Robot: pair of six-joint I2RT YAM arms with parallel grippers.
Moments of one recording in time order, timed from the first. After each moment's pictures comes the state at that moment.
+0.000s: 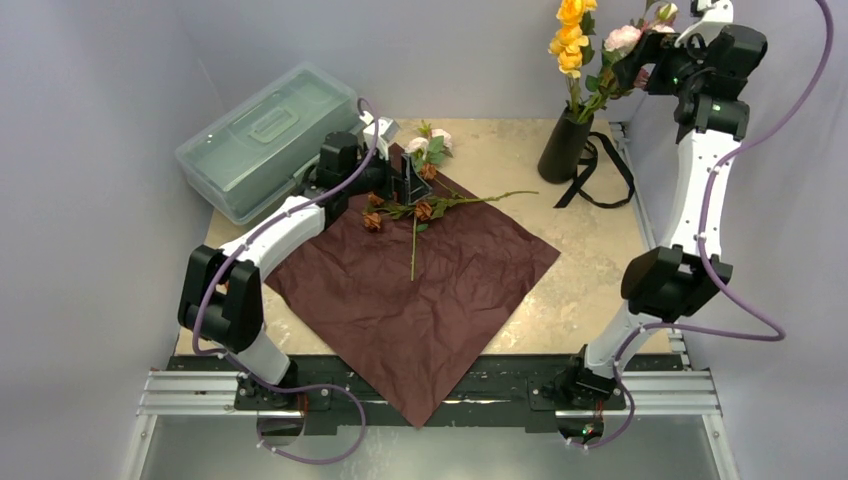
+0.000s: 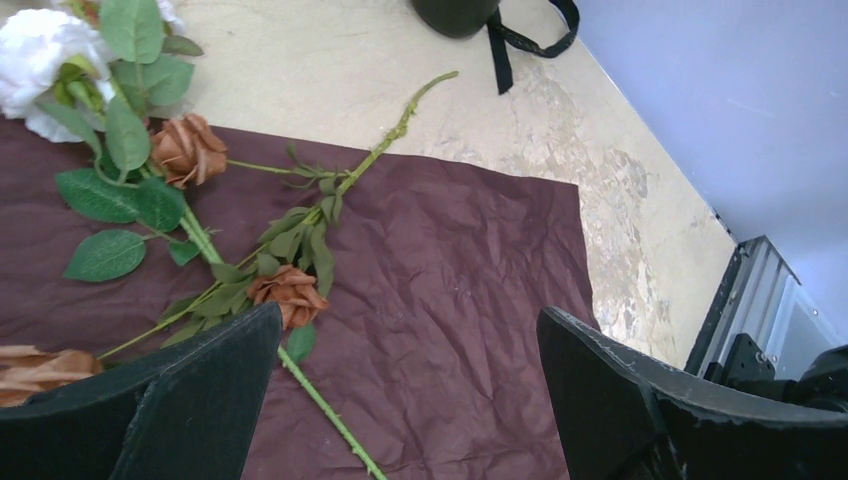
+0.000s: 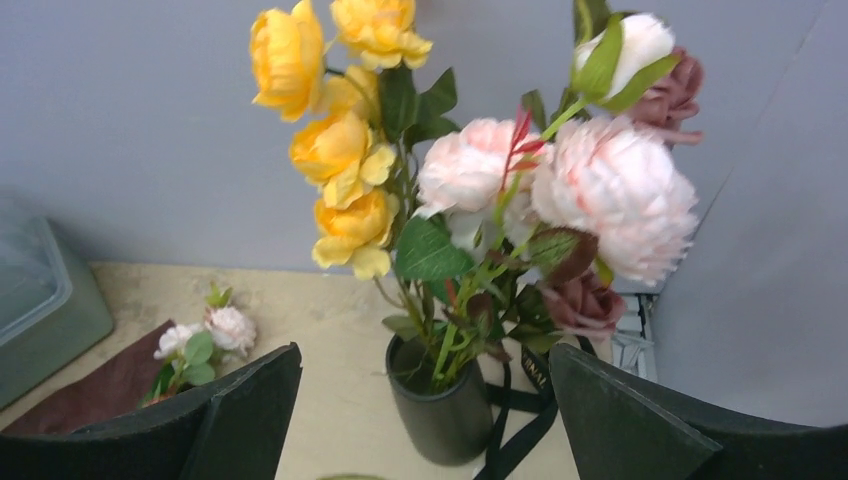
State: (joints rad) left arm -0.40 1.61 1.20 0.05 0.52 -0.28; right arm -0.33 1.83 2.17 -0.51 -0.45 0.05
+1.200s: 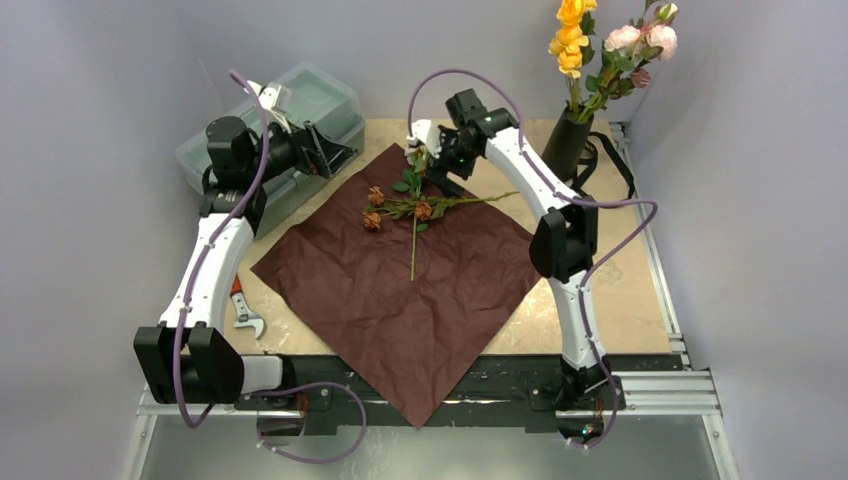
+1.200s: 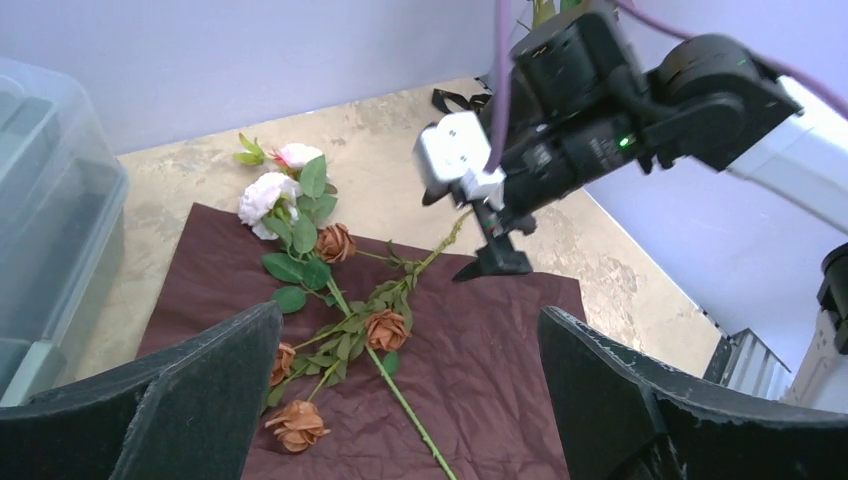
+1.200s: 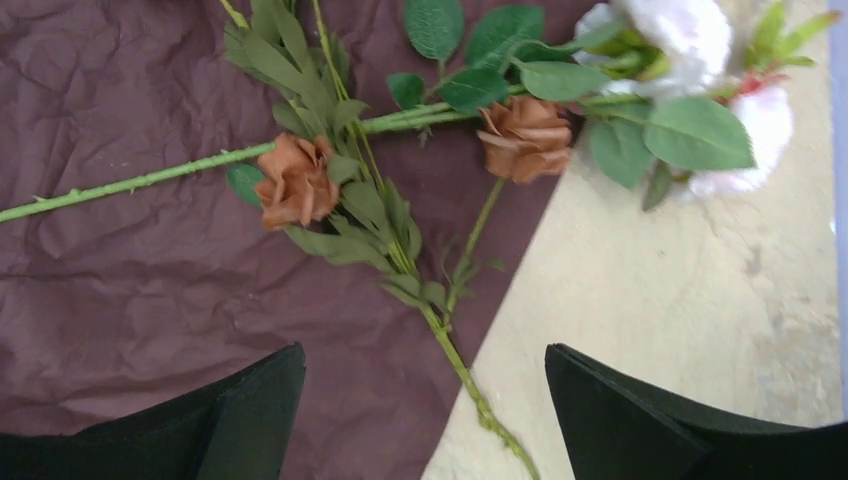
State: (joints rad) left arm -0.01 1.31 1.19 0.02 0.77 -0.33; right arm 0.44 2.24 2.29 -1.07 -0.25 -0.79
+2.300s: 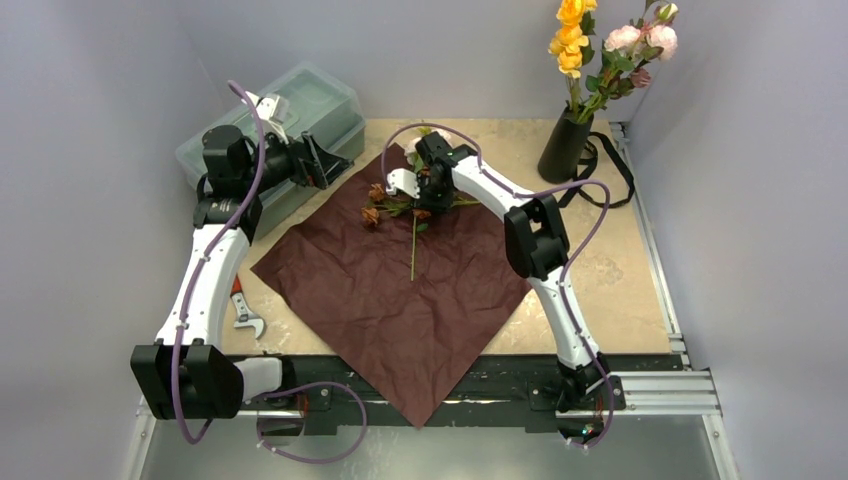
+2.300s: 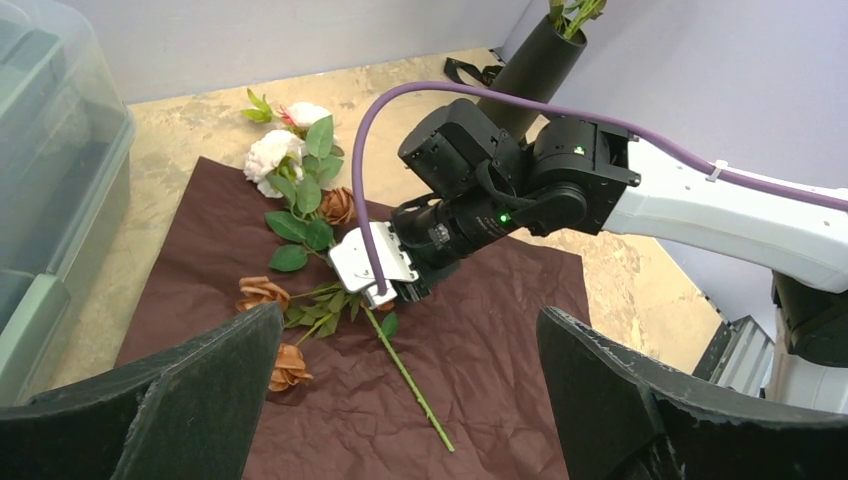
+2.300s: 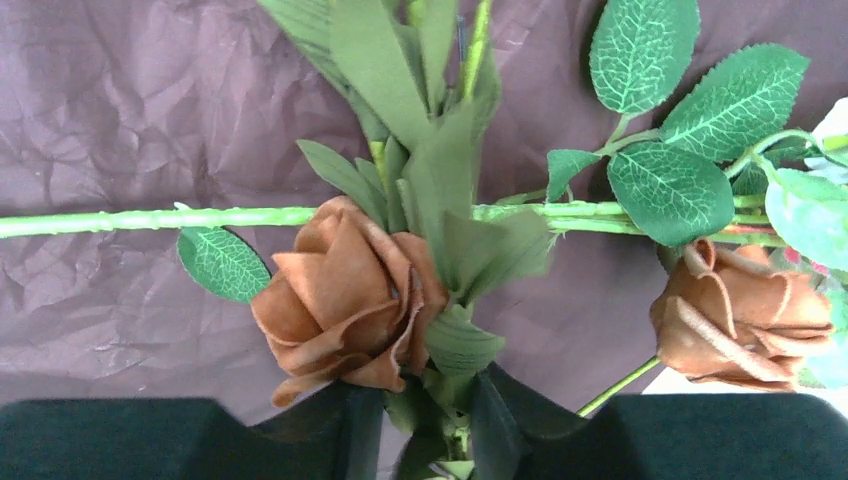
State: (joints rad) left arm 0.02 1.23 1.16 -0.10 0.75 -0.29; right arm 0.56 2.44 2.16 -0.90 -0.11 -0.98
